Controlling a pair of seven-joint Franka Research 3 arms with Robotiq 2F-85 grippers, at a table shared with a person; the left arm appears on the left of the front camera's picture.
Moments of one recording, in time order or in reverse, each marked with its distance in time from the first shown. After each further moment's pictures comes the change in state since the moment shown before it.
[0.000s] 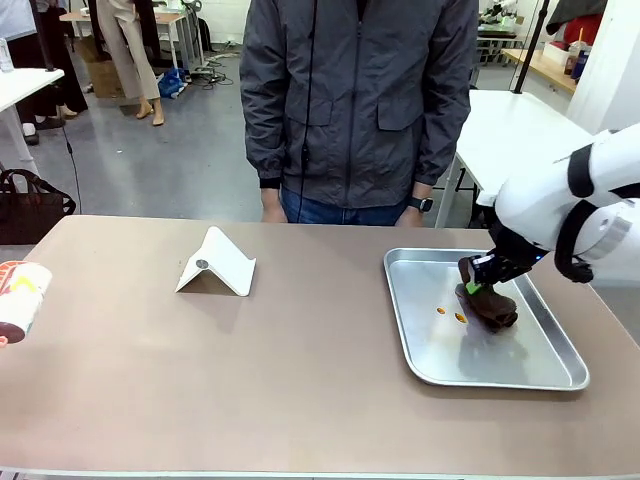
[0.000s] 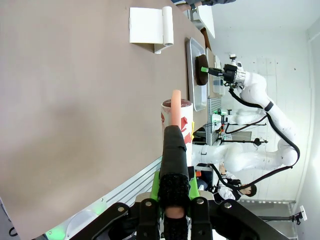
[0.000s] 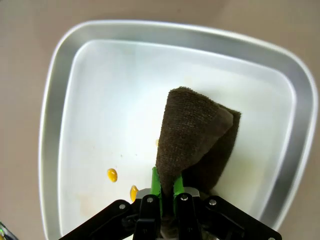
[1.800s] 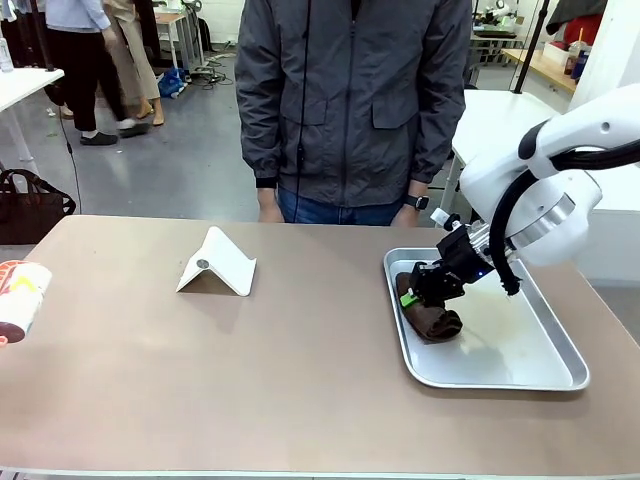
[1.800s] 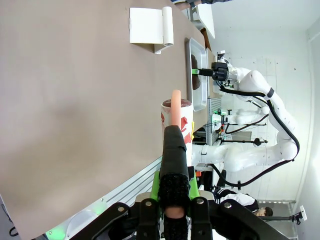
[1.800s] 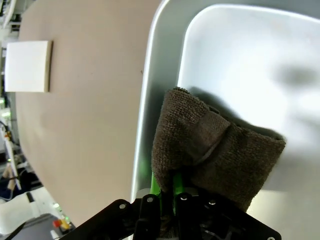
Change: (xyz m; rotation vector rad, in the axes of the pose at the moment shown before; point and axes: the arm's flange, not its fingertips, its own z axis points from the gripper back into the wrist) left arm 0.000 0.000 0.000 0.000 0.000 -0.001; right arm 0.003 0.060 -0.055 0.385 0.077 -0.108
